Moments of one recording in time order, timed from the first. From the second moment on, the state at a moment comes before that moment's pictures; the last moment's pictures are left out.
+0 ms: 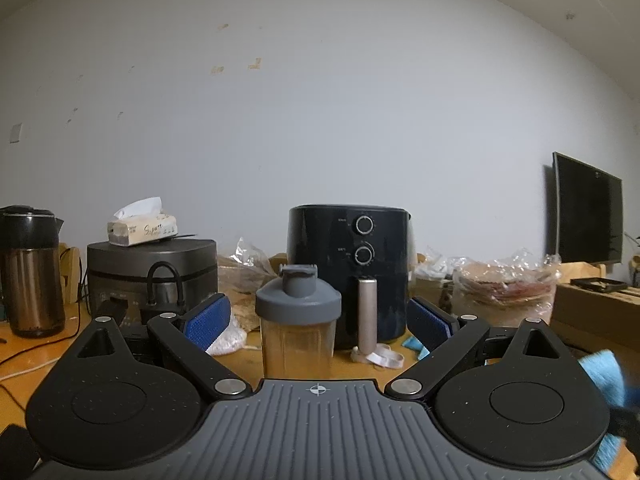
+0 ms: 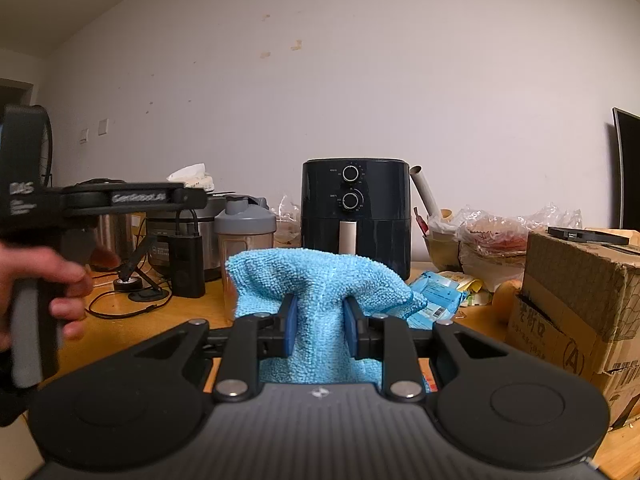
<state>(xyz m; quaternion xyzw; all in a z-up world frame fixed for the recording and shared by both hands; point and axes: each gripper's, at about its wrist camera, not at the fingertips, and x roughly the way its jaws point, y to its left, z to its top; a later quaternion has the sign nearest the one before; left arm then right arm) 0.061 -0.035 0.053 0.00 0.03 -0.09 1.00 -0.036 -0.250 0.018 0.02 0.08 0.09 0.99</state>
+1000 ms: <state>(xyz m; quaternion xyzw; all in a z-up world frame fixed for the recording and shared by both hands) 0.076 -0.031 0.052 0.00 0.21 -0.07 0.97 -0.004 -0.254 0.055 0.01 0.22 0.10 0.97</state>
